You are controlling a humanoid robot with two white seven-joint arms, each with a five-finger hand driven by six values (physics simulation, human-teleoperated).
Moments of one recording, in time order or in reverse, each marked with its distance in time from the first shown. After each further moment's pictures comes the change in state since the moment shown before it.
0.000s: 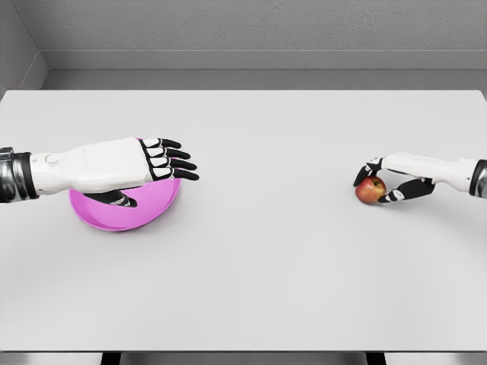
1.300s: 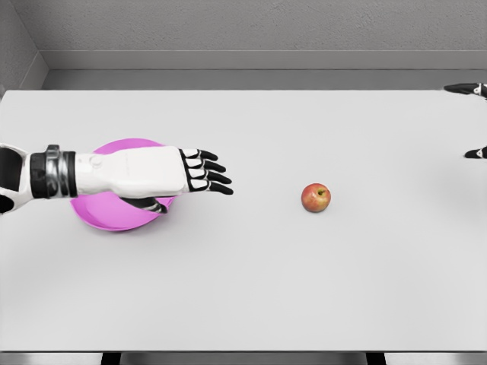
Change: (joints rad) left arm -0.054 -0.164 -0.003 0.000 0.003 0.000 -0.159; right arm 0.227 -0.149 -0.516 -0.077 -0.187 0.000 0.000
